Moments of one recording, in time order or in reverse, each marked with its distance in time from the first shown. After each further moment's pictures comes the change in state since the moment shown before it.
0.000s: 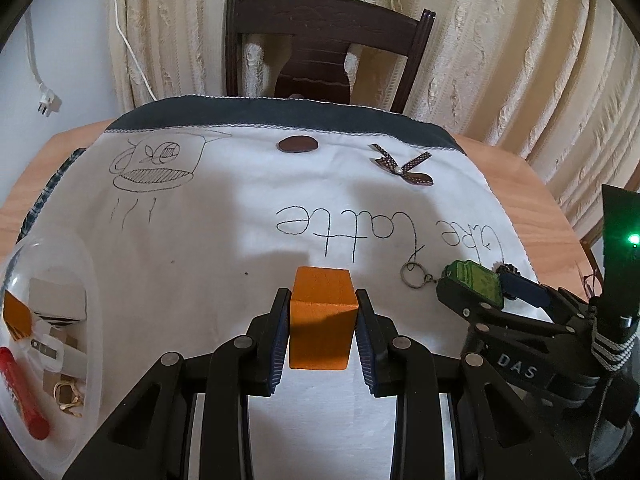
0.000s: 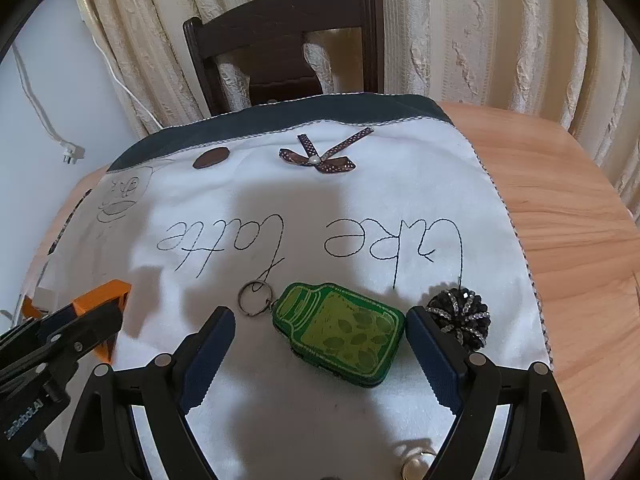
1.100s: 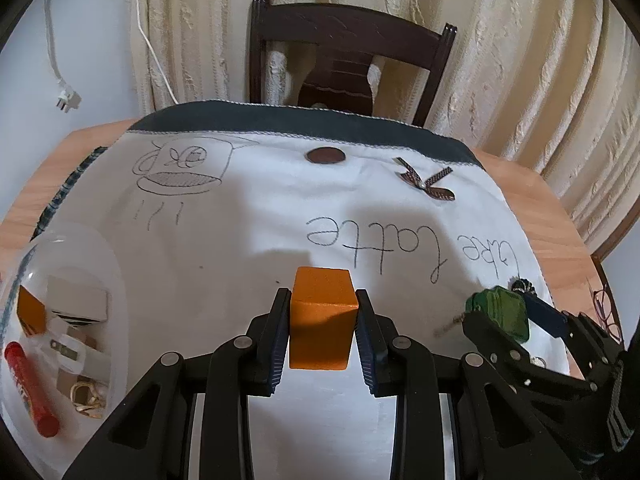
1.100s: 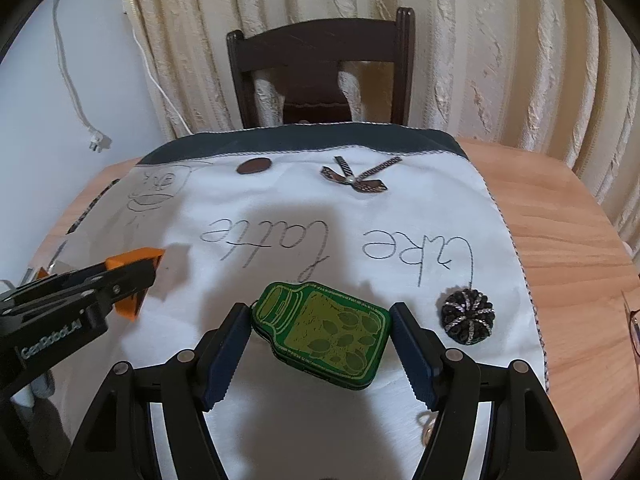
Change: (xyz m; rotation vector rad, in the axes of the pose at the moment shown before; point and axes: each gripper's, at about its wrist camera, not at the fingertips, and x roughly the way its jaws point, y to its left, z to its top) left arm -0.008 0.014 0.004 -0.039 -0.037 0.051; right arm -0.032 0.030 -0.019 -0.098 -0.098 0.021
